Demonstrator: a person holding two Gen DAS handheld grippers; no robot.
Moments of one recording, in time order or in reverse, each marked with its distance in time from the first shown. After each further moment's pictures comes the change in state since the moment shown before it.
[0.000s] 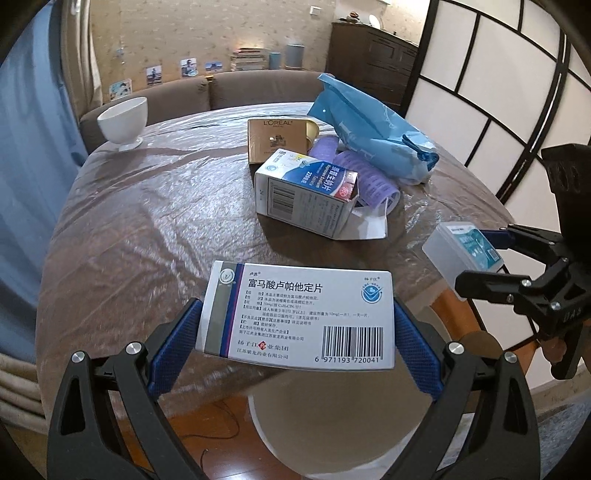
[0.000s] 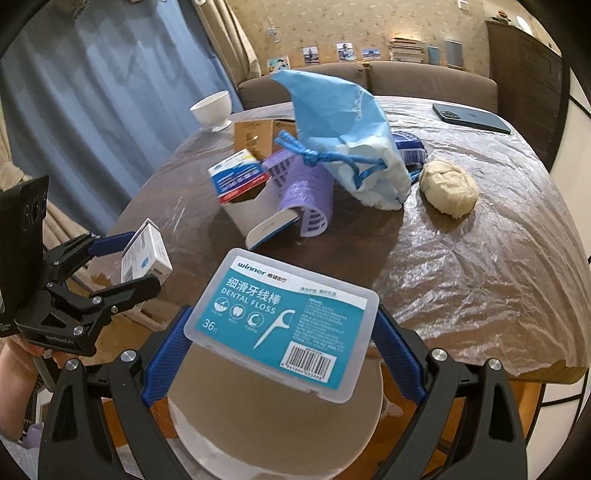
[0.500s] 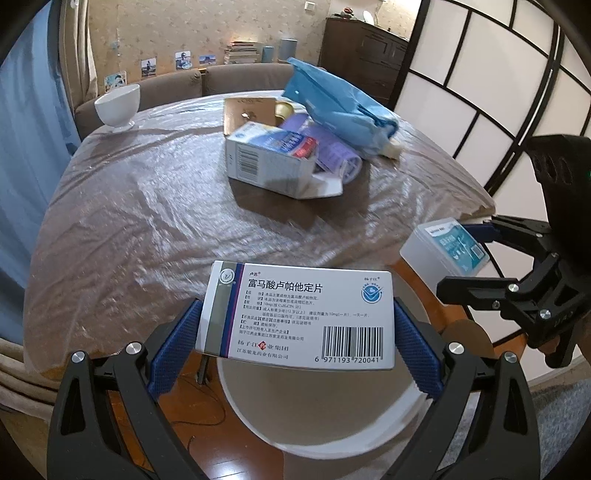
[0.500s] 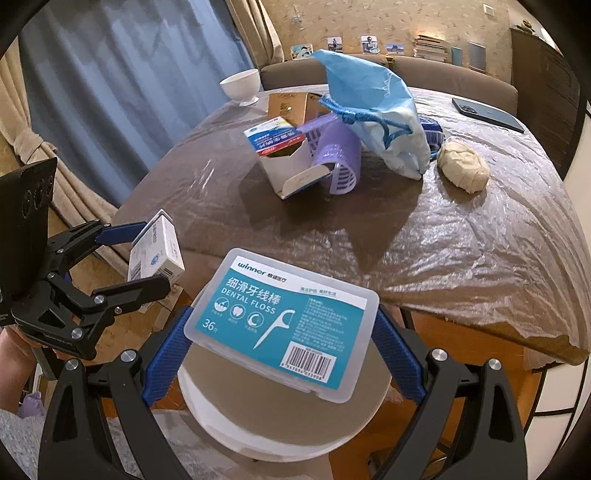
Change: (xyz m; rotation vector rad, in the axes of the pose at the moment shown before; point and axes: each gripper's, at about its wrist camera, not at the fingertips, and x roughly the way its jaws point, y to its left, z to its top) left arm -0.015 -0.026 -0.034 0.002 0.026 -0.036; right arm -0.010 0.013 -0.028 -0.069 0.057 0.040
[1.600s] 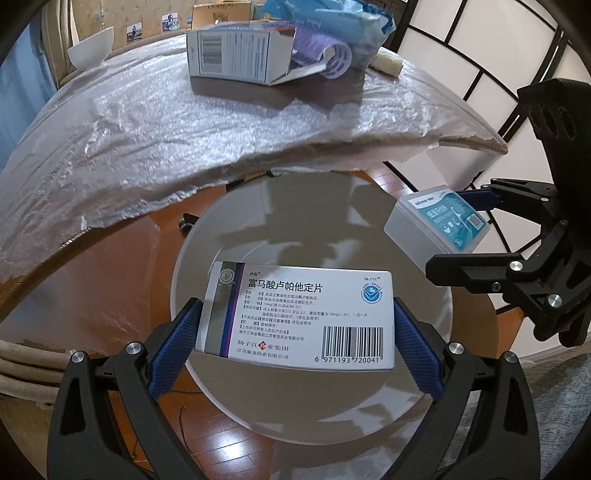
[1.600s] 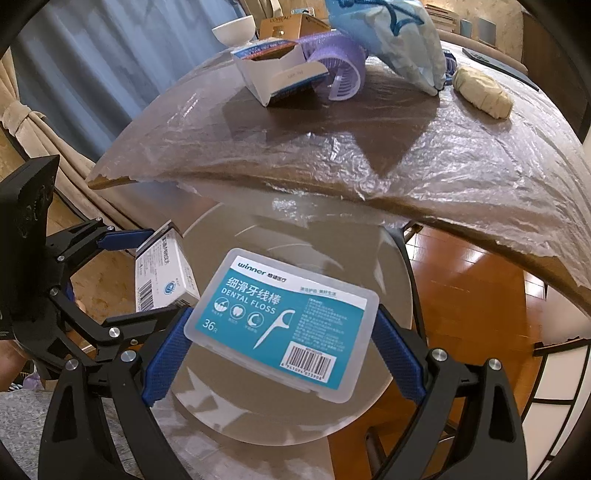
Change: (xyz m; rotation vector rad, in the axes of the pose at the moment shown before) left arm 0.063 -0.015 -0.043 -0.001 0.158 -0.007; right arm 0.056 -0.011 -0.029 0.002 0.141 -0.012
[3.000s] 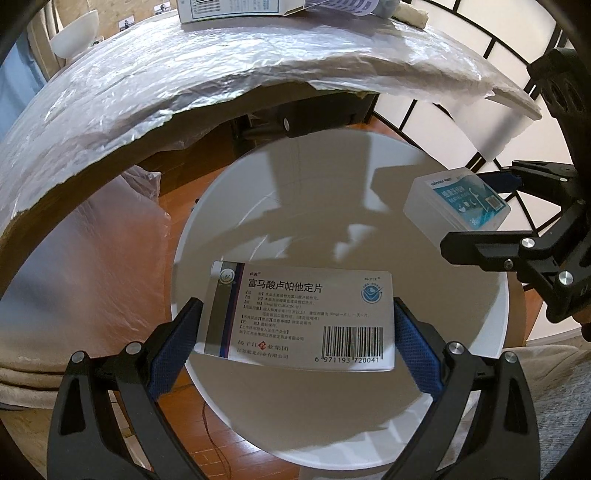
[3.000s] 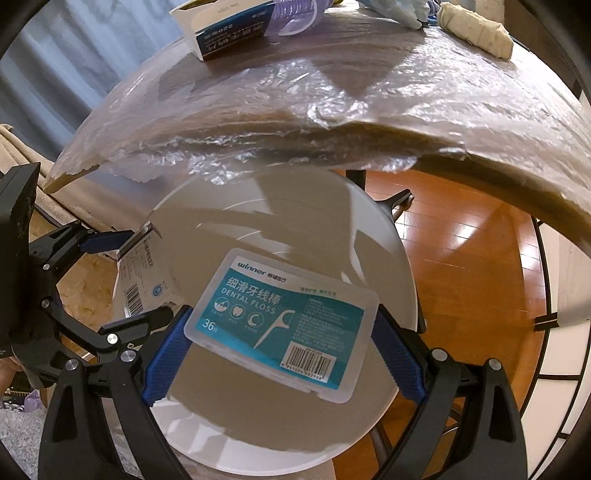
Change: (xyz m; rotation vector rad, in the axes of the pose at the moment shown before) left arm 0.053 -0.012 0.010 0.054 0.083 0.072; right arm 0.049 -0.020 -0.011 0.081 0.045 -0.047
